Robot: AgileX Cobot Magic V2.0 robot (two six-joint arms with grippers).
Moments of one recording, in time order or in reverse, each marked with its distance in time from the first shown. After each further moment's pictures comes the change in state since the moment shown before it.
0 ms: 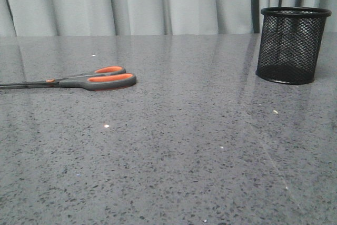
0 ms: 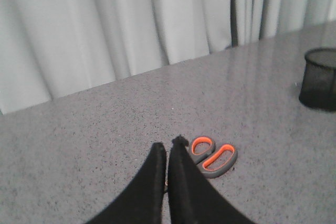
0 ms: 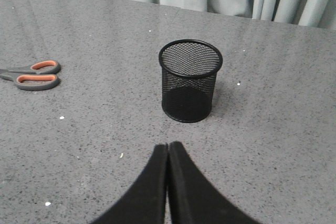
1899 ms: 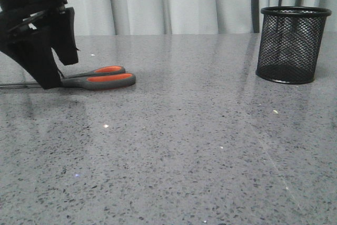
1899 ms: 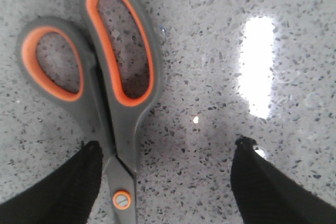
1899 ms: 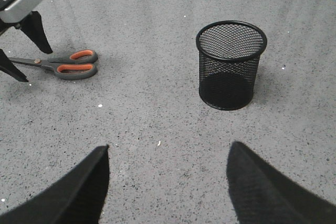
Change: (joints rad) left arm -0.311 1.271 -0.768 0.524 0.553 0.387; right arm 0.035 0.002 0.046 0.104 0.003 -0.006
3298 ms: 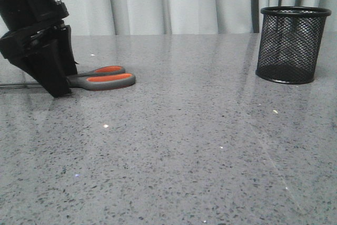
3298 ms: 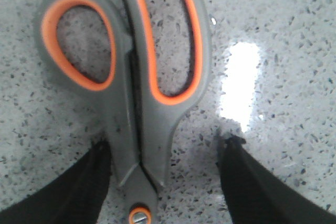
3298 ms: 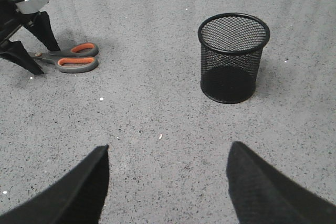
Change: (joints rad) left arm 0.077 0.080 -0.008 -0.097 -0.036 0.002; right arm 0.000 0.000 0.000 0.000 0.020 0.000
